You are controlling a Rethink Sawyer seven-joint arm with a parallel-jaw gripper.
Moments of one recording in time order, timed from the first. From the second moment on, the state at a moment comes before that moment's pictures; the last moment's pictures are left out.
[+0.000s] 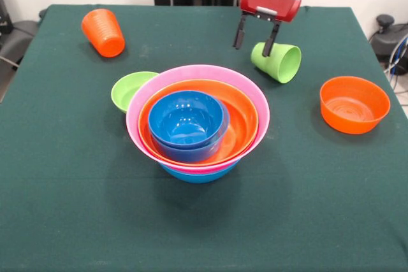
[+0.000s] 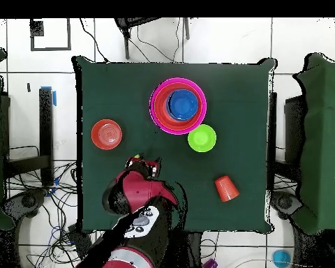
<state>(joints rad) 0.21 -0.50 -0.33 1.88 -0.07 -0.15 2.12</state>
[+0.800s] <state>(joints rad) 0.26 -0.50 -0.33 1.87 -0.01 -0.15 2.12</state>
